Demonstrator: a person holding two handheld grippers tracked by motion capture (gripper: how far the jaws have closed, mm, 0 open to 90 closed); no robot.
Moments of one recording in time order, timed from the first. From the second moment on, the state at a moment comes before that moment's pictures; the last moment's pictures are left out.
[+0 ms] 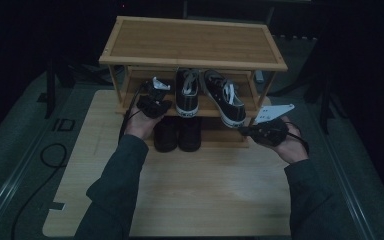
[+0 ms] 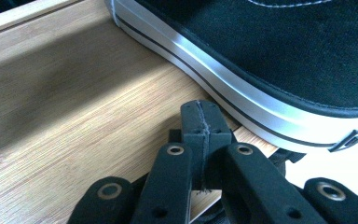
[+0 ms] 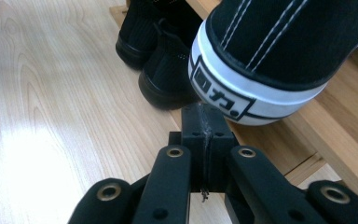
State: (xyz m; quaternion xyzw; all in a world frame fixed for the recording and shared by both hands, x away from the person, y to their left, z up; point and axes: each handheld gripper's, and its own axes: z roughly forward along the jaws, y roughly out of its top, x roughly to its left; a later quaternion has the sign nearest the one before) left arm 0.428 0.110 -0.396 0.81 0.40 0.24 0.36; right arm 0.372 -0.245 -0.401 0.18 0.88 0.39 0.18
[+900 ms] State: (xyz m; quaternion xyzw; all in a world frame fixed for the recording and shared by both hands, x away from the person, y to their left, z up) left arm 0.428 0.109 -0.396 0.80 0.41 0.24 0.36; right arm 0.374 -0.235 -0.392 0.17 0.88 0.40 0.19
